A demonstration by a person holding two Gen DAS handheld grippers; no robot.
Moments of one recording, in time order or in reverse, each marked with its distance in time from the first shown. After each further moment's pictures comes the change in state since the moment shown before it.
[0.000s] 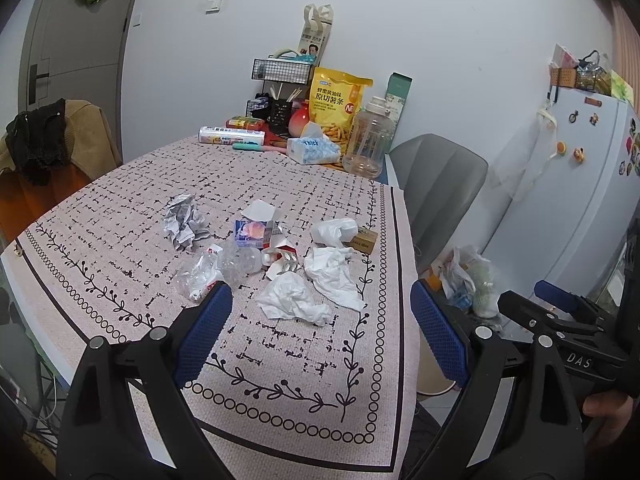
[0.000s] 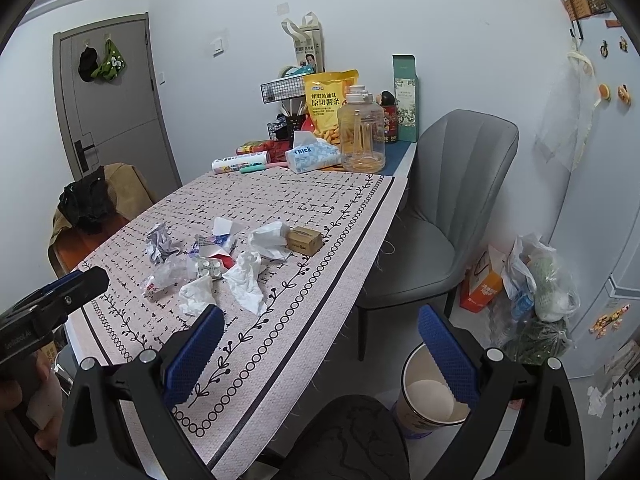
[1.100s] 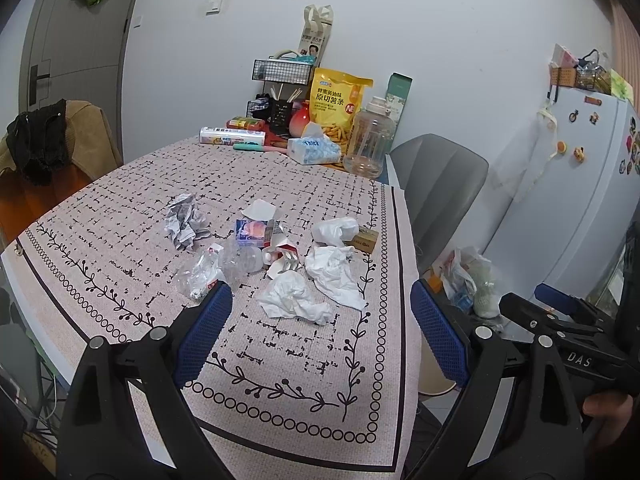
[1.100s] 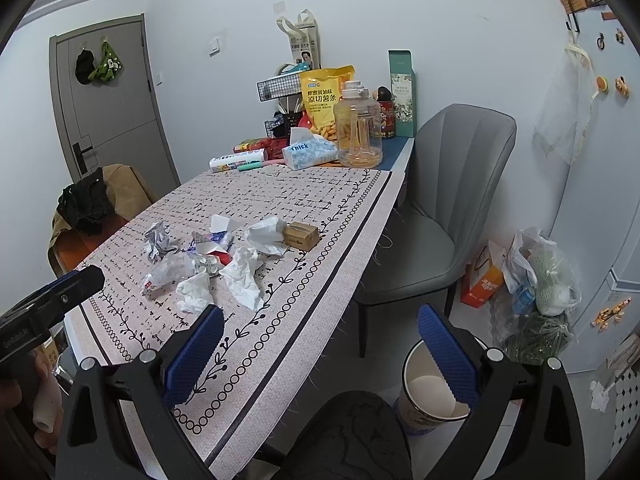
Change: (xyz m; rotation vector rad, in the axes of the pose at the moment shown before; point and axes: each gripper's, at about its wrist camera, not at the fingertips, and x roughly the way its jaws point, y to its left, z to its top) left arm 0.000 0.000 -0.003 0.002 -0.006 0.004; right arm 0.004 -0.007 -0.003 0.018 0.013 0.001
